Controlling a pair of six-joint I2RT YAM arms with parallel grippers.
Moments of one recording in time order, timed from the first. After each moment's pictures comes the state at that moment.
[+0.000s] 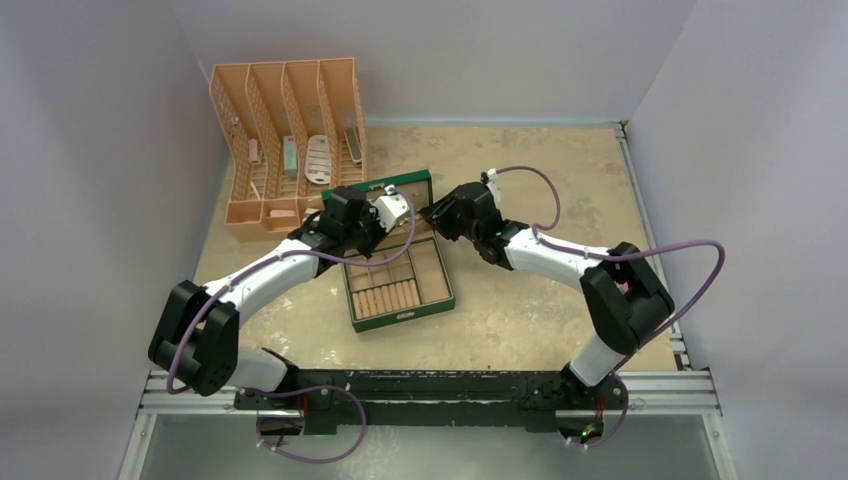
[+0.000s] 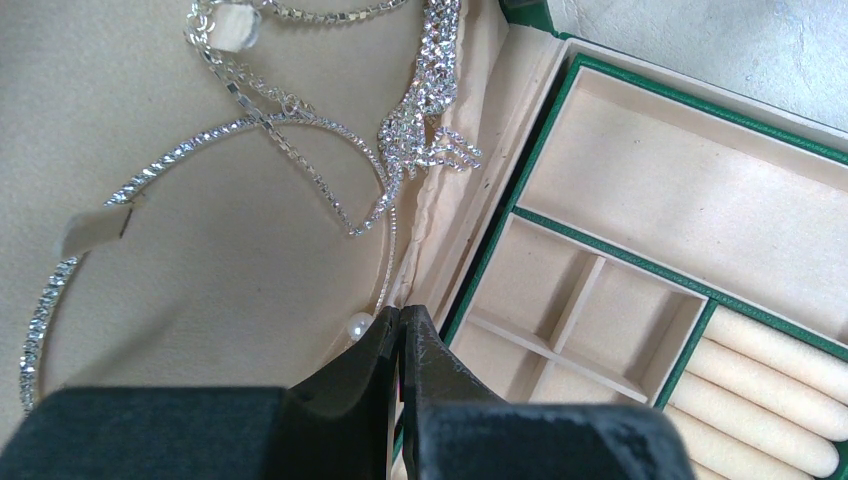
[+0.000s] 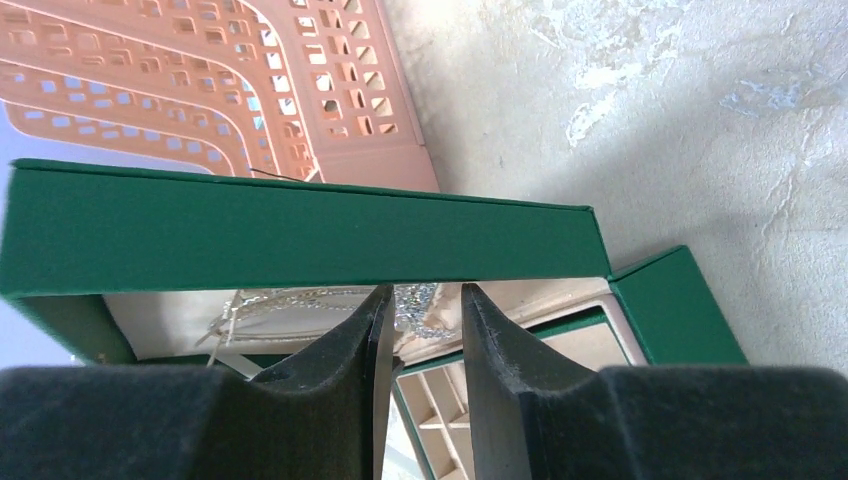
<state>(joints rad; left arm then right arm) -0.51 1.38 0.85 -0.16 0.15 0.38 0.67 1.64 0.98 0.12 0.12 1.30</state>
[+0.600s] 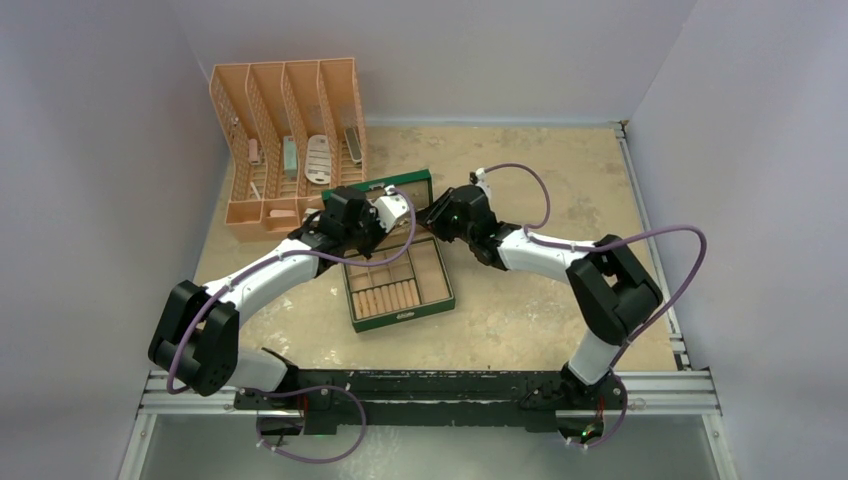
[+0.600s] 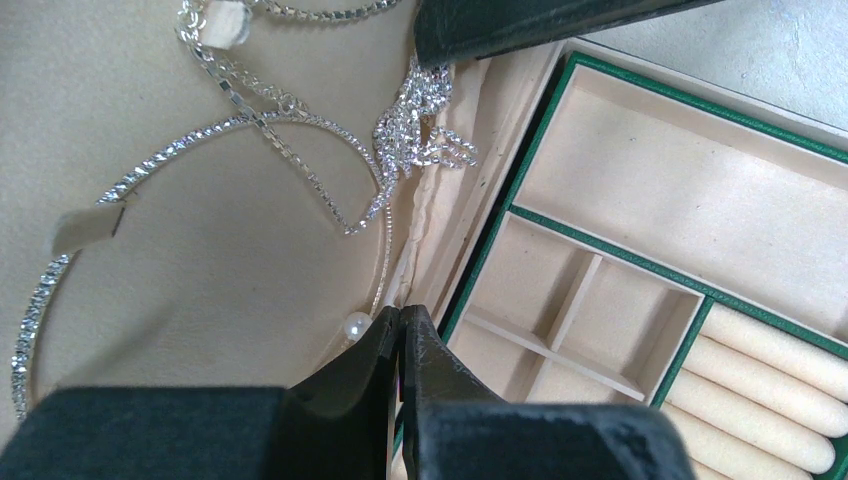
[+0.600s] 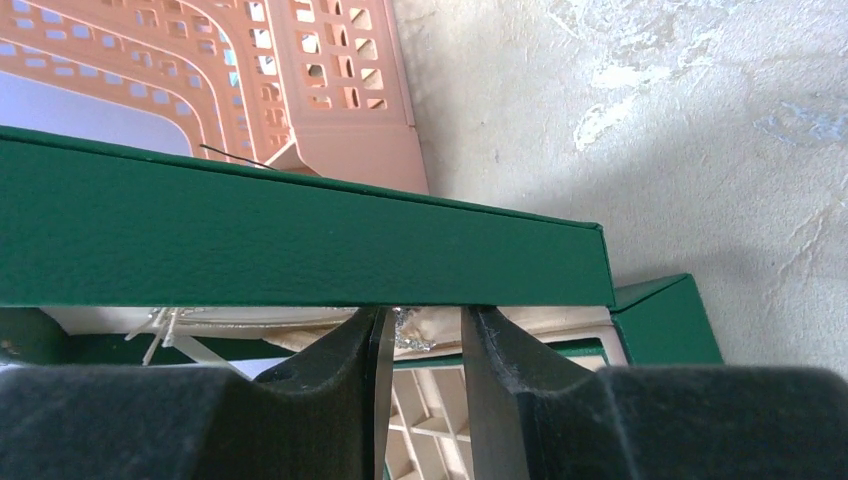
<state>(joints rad) -0.51 1.38 0.85 -0.16 0.16 0.38 0.67 1.71 0.98 0.22 0.06 1.19</state>
